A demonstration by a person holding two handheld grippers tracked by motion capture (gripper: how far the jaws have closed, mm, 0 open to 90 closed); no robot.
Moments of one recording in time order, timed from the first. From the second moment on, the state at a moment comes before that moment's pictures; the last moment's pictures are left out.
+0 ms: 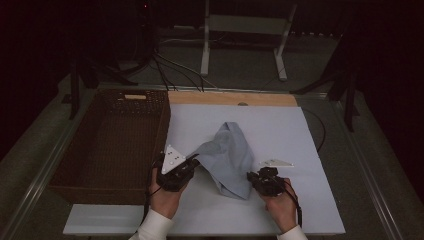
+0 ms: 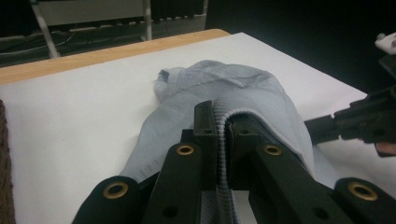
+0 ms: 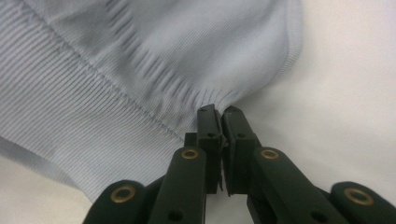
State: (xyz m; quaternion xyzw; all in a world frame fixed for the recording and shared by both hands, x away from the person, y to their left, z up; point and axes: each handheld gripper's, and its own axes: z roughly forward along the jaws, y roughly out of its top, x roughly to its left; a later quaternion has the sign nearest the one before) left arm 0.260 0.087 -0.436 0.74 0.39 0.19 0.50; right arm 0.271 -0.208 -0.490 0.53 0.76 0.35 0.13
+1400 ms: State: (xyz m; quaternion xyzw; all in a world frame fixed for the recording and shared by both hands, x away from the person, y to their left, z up) left arm 0.256 0.080 -0.427 0.73 0.41 0.14 0.53; right arm 0.260 -0.251 -0.453 0.55 0.73 0.37 0.20
